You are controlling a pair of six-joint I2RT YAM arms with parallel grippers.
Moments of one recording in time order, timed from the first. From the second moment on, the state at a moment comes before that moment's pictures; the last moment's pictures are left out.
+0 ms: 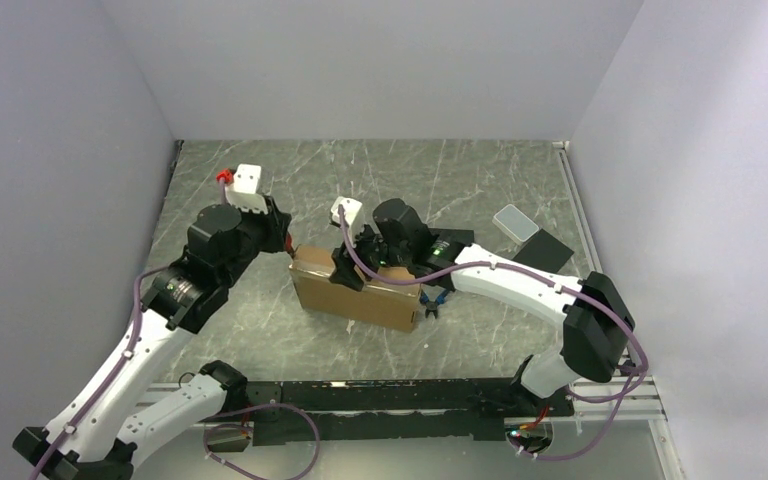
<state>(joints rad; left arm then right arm) -0.54 0.83 0.99 -0.43 -0.21 -0.24 0.92 1.51 1.14 -0.14 -0.33 -0.05</state>
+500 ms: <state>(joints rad) -0.53 0.76 0.94 -0.42 -0.23 -0.25 0.96 1.50 1.11 -0.08 -0.23 -0.01</state>
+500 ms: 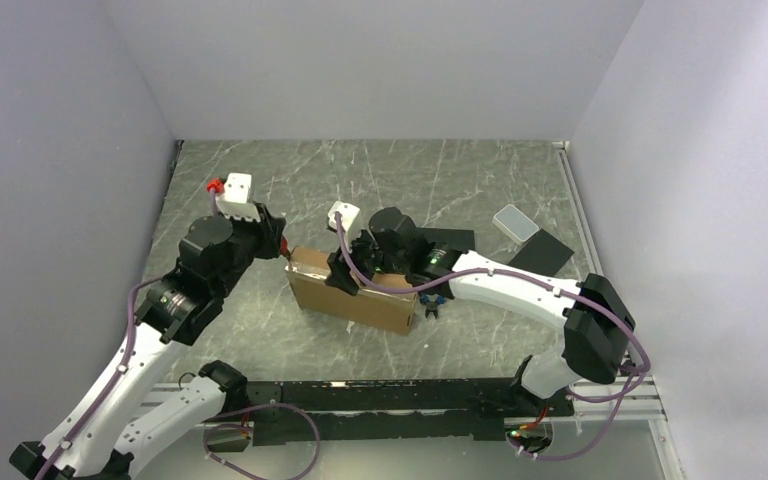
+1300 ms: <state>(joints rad) -0.53 0.58 0.79 -0.32 -0.21 -0.22 0.97 1.50 1.09 -0.02 -0.23 0.03</state>
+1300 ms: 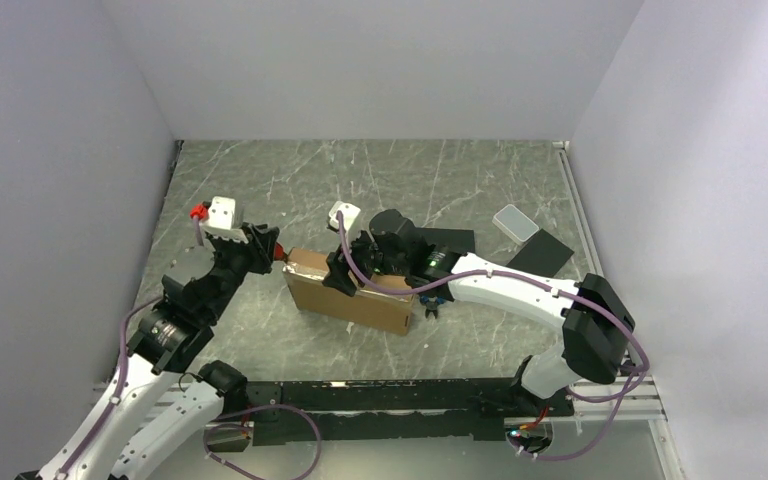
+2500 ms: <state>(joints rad) -0.53 0.71 0.88 -0.40 -0.27 -0.25 0.98 1.51 1.08 0.02 -0.19 0.08</state>
